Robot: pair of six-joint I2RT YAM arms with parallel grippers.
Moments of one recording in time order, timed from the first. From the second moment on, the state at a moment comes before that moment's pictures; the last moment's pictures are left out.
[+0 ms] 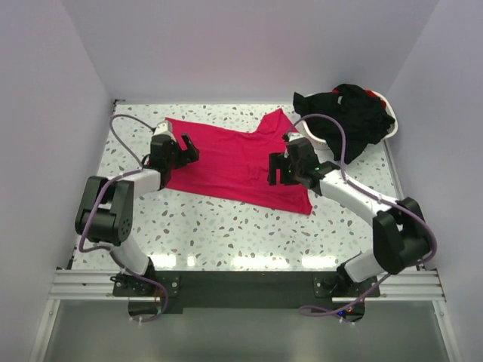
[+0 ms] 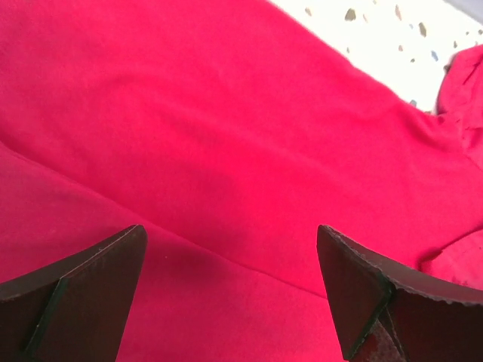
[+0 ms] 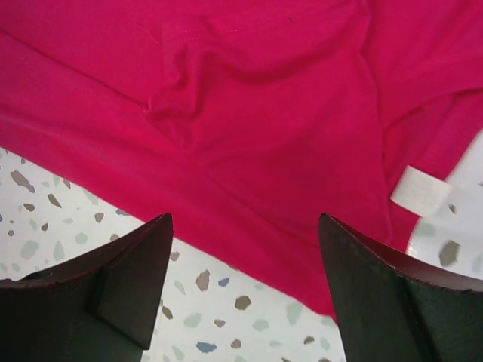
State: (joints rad) left arm -0.15 1.65 0.83 0.32 -0.01 -0.50; right arm 0.50 1.45 0.98 -0.34 0.08 0.38
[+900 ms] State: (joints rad) left arm -0.14 1.62 0.51 0.63 -0.04 -0.79; right arm 0.55 1.66 0.86 -0.06 0.01 0.41
